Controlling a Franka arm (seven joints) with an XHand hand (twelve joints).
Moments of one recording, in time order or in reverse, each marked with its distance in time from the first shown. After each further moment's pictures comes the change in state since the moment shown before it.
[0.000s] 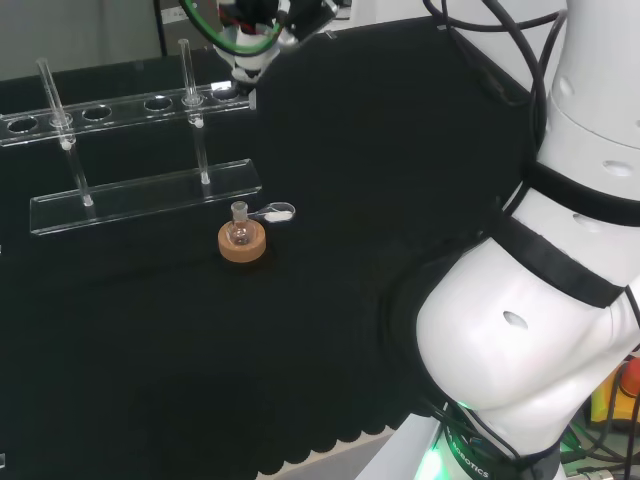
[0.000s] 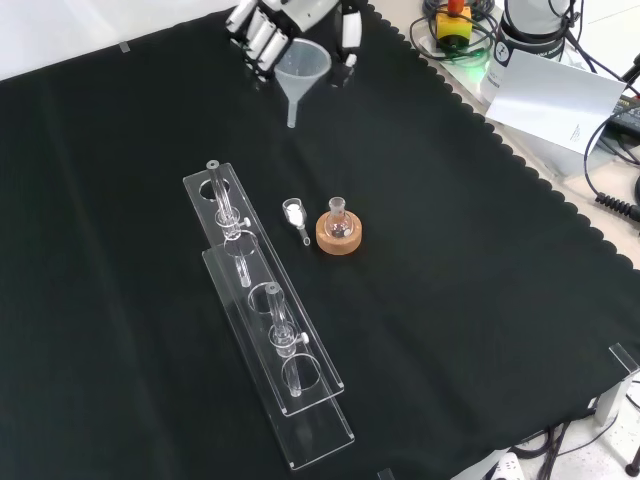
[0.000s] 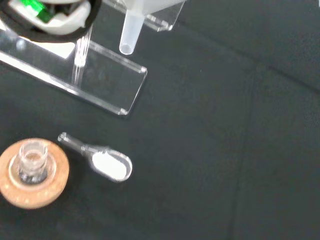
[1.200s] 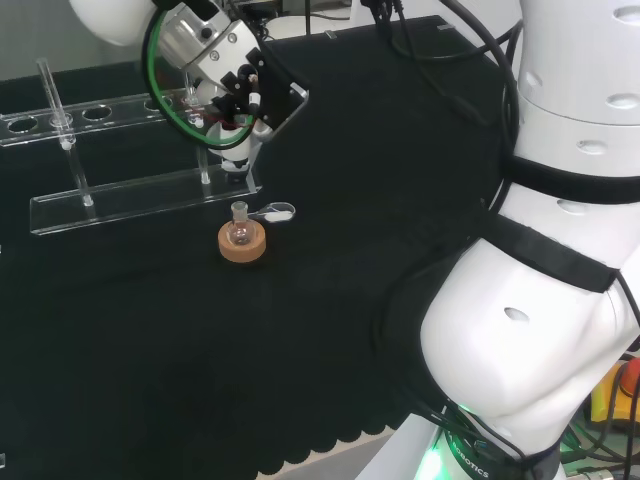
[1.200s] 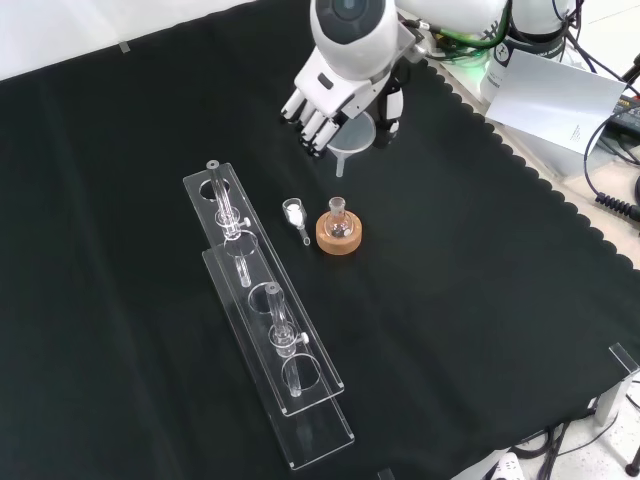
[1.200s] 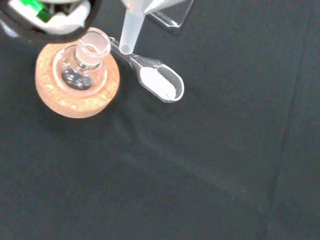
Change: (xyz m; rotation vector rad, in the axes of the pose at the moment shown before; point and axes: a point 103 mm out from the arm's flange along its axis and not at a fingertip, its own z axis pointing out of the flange) arm 0.083 0.005 0.070 0.138 -0.118 -0.049
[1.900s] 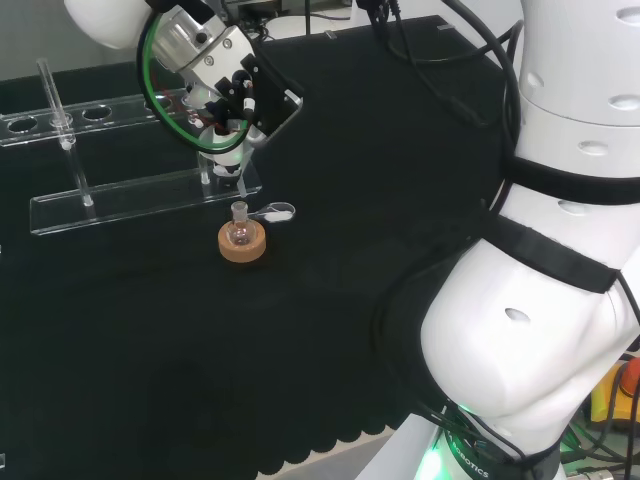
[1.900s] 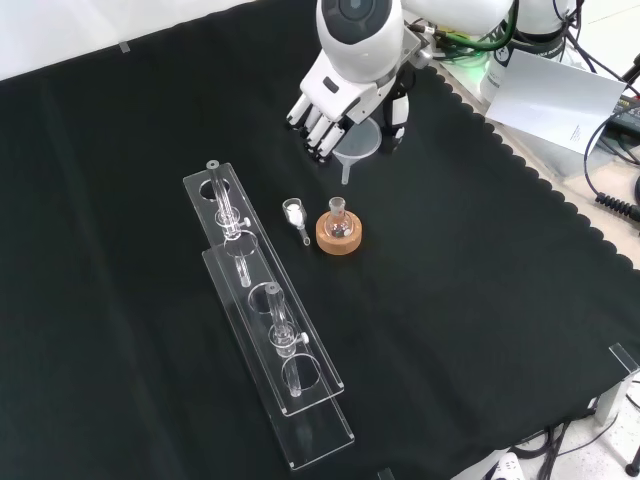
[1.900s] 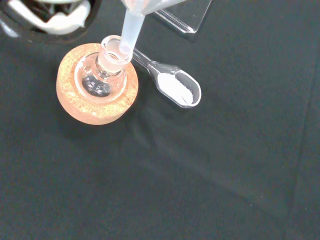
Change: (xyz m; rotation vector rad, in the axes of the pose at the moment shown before) arm 0.009 0.002 0.000 -0.018 0.030 -0.011
